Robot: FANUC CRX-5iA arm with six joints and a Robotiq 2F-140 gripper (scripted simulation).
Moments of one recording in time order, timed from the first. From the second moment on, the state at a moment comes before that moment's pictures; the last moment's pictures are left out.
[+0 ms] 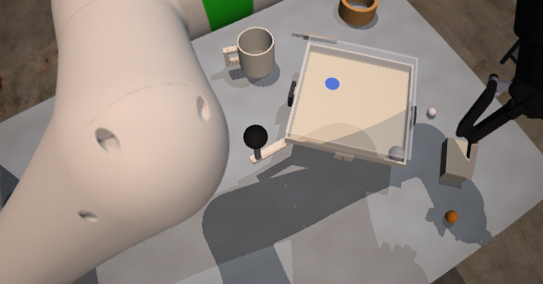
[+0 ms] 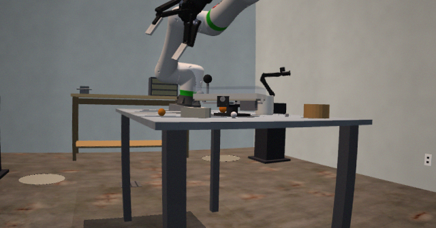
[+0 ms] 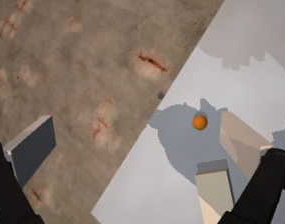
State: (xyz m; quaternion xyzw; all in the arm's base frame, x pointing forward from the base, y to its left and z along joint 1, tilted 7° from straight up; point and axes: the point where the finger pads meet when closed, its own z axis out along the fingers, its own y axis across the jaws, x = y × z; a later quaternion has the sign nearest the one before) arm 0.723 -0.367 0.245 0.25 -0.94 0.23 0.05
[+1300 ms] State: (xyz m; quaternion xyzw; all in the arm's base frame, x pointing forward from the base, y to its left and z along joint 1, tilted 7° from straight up) arm 0.651 -0.263 0.264 0.44 -0.89 0.13 0.04
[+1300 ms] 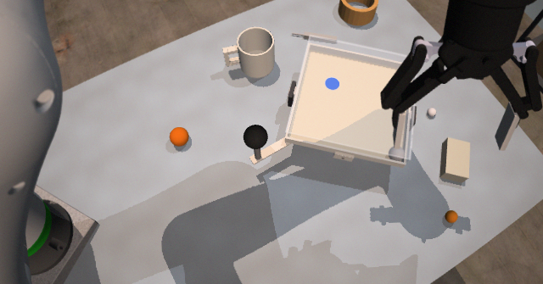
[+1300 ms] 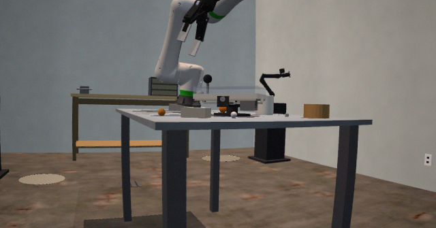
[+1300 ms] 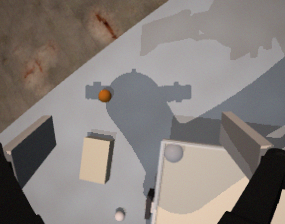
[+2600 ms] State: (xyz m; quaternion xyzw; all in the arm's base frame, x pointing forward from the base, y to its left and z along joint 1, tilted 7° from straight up) arm 0.437 -0.087 0.222 0.72 -0.69 0.01 -0.06
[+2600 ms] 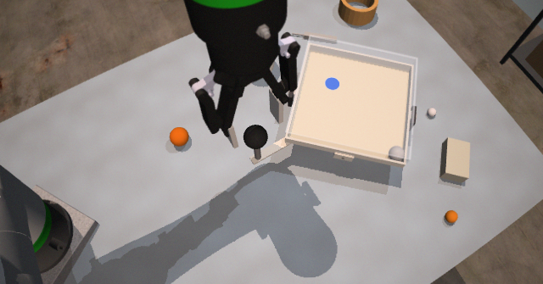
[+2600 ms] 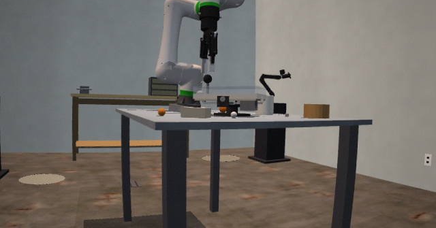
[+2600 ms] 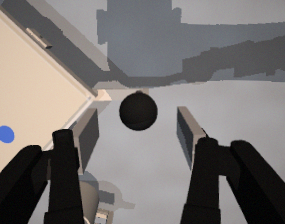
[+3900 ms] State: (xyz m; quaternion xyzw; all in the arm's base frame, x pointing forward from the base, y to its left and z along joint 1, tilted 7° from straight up) arm 0.437 -0.087 0.221 0.72 -0.69 0.01 -0.06
